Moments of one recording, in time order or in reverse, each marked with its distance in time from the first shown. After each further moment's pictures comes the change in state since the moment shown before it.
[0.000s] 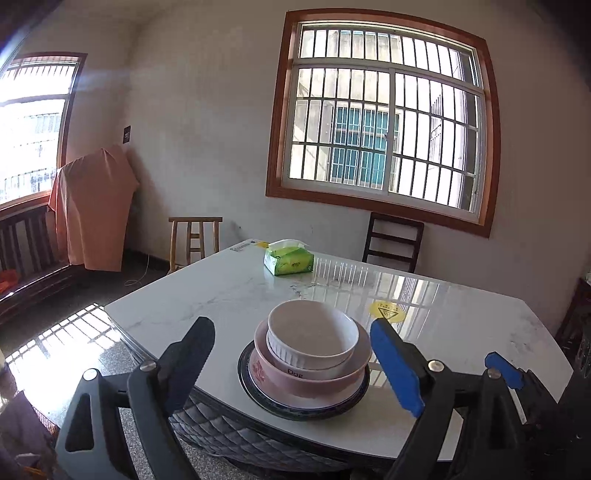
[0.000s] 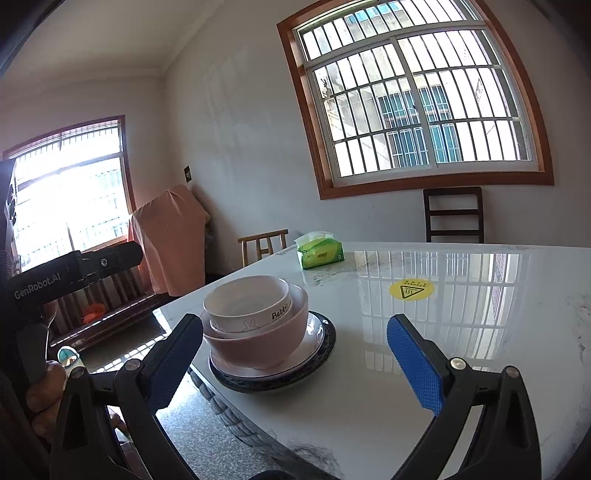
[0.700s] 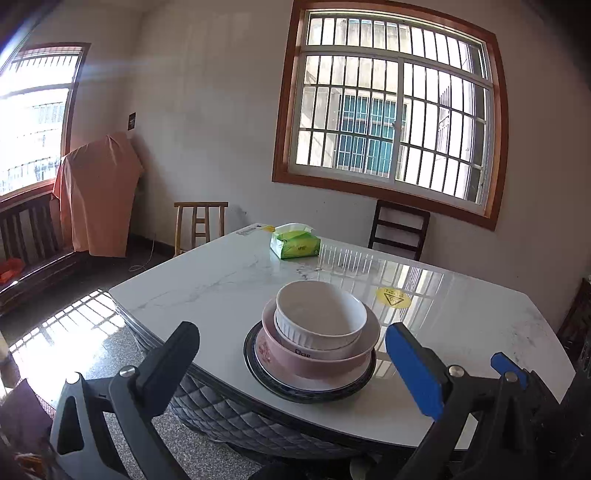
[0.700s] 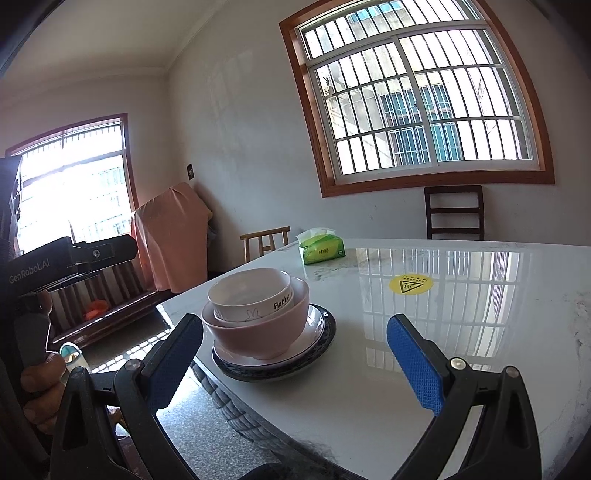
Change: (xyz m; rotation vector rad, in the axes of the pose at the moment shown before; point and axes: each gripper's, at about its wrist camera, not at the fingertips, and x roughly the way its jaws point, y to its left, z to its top) left arm -0.001 0.002 -0.016 -0.014 0.067 0.023; right arm -0.007 -0.004 -0.008 0.010 0.023 0.012
